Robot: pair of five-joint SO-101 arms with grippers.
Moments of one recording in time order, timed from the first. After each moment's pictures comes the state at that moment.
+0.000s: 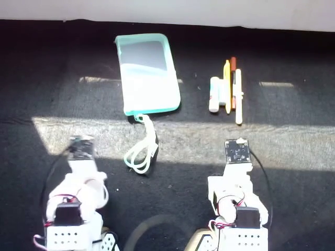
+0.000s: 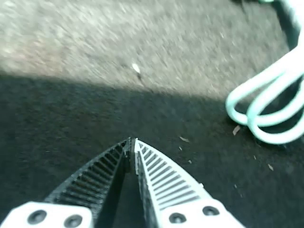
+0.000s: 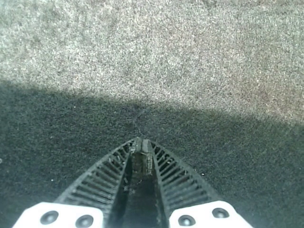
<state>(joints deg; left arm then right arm) -10.7 -103.7 93.3 74.8 2.3 -0.2 -102.4 96.0 69.6 8.4</state>
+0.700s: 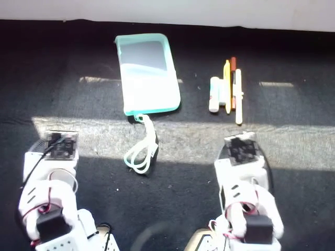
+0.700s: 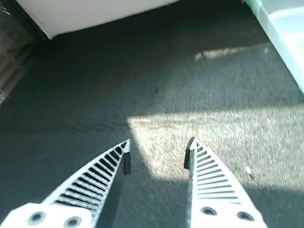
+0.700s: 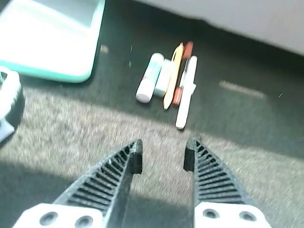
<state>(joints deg) -28.8 -103.7 78.4 59.9 -24.9 0.3 -99.4 71.9 63.5 18.9</state>
